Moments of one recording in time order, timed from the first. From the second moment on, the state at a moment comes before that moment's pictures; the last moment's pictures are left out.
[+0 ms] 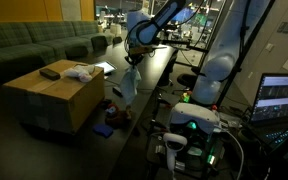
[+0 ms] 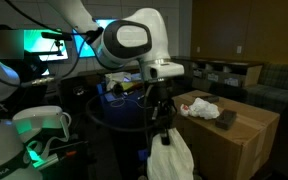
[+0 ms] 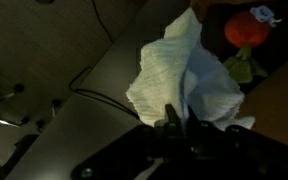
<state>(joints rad) -0.18 -0.08 -0.09 -2.51 -0.46 2.47 0.92</state>
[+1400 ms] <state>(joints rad) -0.07 0.59 -0.29 -2.26 -0.19 2.70 0.85</state>
